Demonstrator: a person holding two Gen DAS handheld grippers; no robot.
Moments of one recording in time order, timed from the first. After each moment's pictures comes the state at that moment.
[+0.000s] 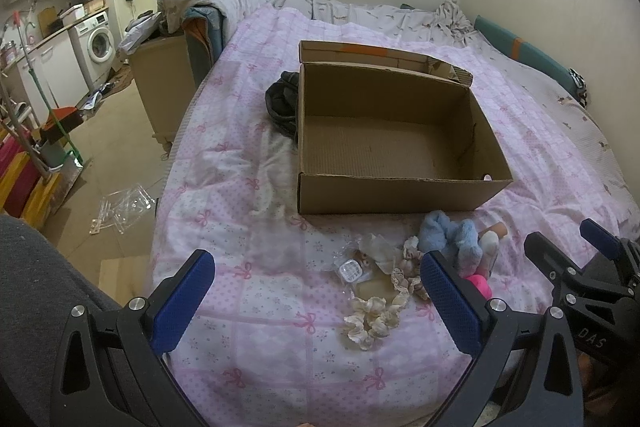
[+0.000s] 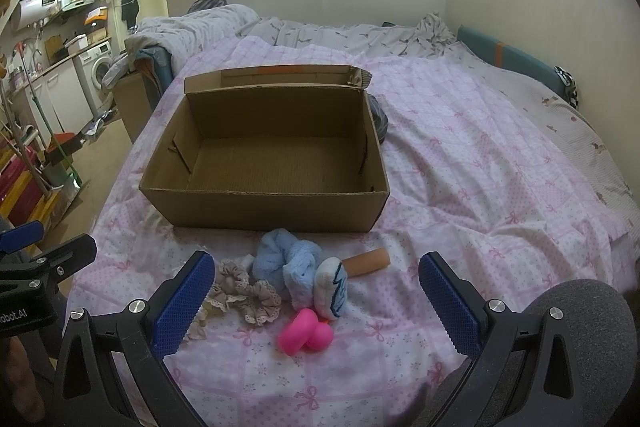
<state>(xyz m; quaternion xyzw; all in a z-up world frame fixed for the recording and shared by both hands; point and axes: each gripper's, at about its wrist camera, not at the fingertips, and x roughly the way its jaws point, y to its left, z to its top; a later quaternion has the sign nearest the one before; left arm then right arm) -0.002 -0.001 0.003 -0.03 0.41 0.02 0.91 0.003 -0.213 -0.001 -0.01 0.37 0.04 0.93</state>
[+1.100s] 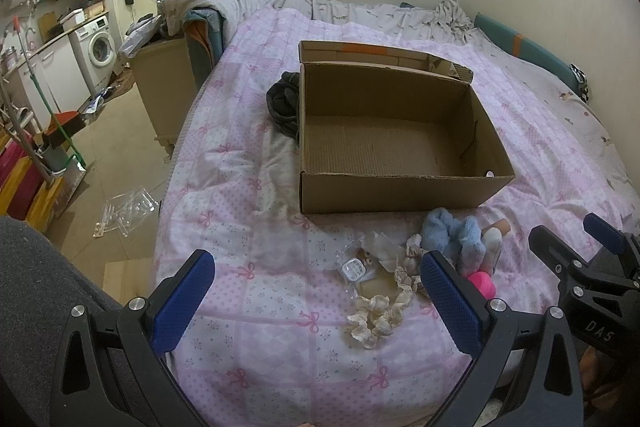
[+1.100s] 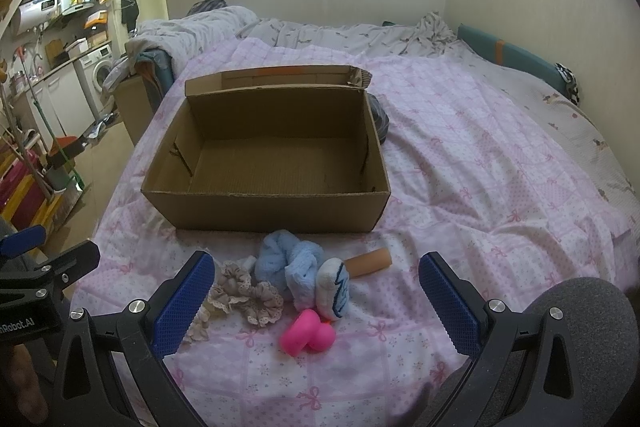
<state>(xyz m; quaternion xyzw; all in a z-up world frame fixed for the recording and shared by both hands) -0.002 -0.002 0.001 -0.03 0.41 0.03 0.91 0.003 -0.213 -0.001 -0.01 0.37 0.04 0.93</state>
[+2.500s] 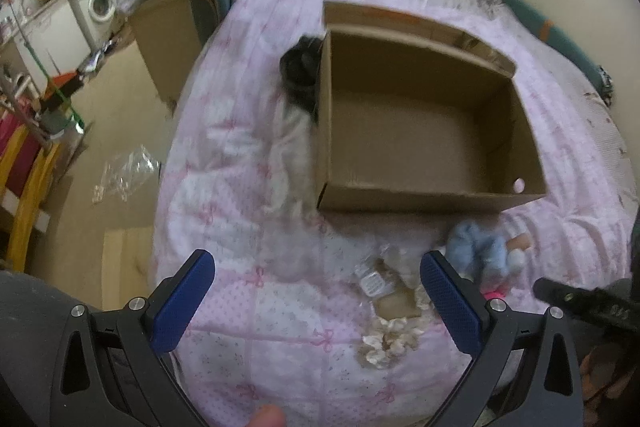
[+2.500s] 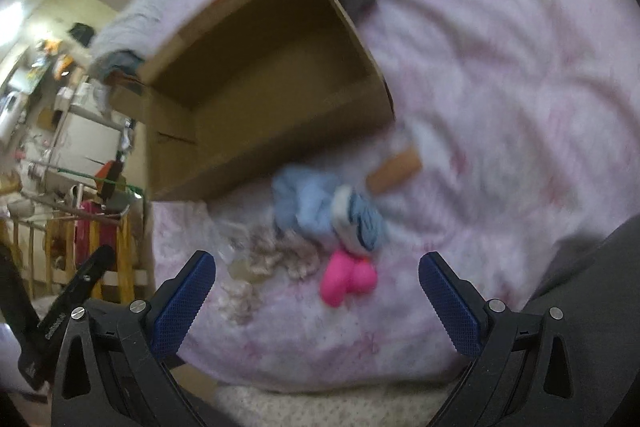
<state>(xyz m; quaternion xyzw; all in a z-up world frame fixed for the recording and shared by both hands) 0.062 0.027 -0.012 -0.06 0.50 0.04 0.86 0.067 -0.269 -0.050 0.23 0.59 0.09 0.77</state>
